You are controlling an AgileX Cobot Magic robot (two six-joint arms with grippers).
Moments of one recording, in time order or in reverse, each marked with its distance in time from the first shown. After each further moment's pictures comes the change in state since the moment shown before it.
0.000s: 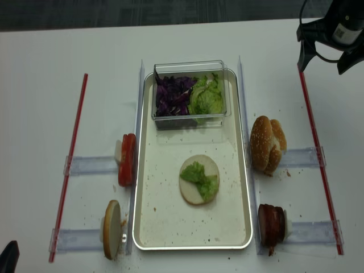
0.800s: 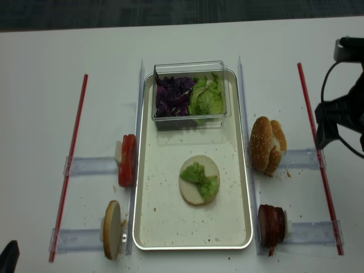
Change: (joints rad) left arm 0.000 0.000 0.000 0.000 0.000 0.000; right arm 0.000 -0.501 0.652 0.000 -0.122 -0.032
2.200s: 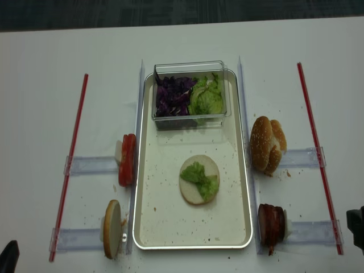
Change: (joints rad) left arm 0.000 0.000 0.000 0.000 0.000 0.000; right arm 0.000 -0.937 0.458 -0.024 0.032 -0.010
